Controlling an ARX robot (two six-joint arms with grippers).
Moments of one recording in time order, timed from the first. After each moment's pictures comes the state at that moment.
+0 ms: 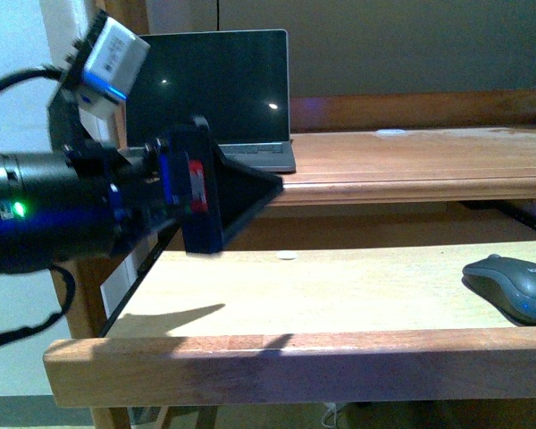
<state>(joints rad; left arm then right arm) -0.28 1.51 0.82 0.62 0.40 -0.20 0.00 0.00 0.02 0.00 0.00 0.00</state>
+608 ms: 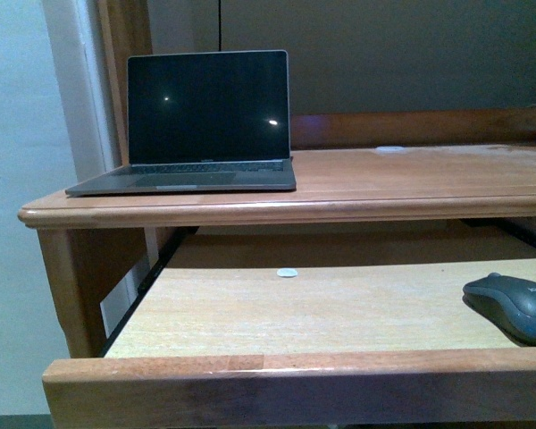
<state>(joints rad) -0.15 0.51 0.27 0.19 -0.10 -0.03 0.00 0.00 0.02 0.00 0.00 0.00</state>
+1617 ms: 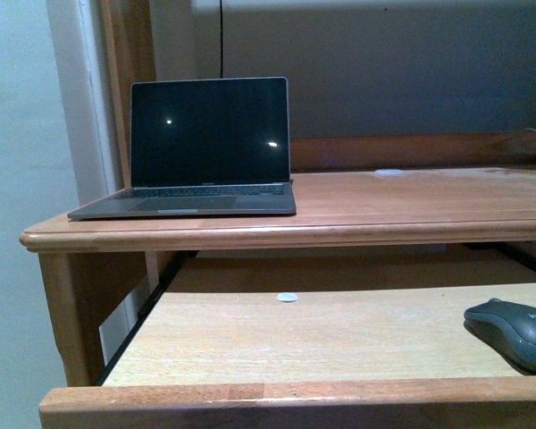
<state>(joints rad) -0.01 0.01 0.01 0.00 0.00 -0.01 0.51 0.97 0.30 0.64 0.27 0.05</state>
